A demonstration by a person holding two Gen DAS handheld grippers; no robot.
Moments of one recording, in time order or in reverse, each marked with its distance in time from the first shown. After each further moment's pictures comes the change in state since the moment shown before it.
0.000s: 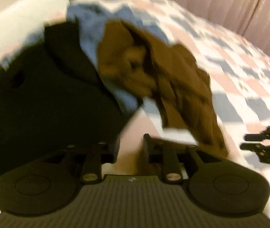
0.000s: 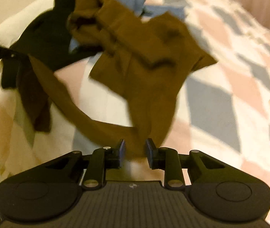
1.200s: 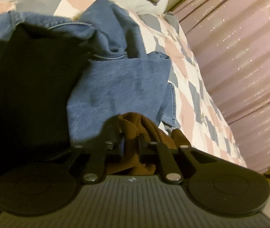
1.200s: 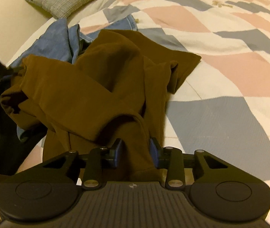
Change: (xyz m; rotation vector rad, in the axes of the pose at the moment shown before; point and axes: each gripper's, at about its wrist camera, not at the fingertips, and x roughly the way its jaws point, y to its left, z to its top) left arm 0.130 0.111 0.114 -0.634 -0.055 -0.283; right arm 0.100 -0.081 0.037 0.455 -0.130 0.086
